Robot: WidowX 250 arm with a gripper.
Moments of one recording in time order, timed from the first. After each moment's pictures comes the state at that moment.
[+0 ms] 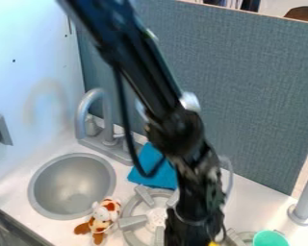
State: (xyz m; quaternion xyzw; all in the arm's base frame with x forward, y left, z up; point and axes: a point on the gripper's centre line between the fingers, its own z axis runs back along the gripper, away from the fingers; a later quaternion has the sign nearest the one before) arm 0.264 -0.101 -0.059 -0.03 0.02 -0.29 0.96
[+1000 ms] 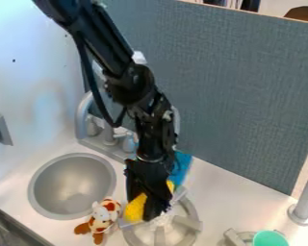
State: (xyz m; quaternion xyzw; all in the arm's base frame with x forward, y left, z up) arm 0.304 -0.010 -0.056 0.00 0.05 -0.15 0.99
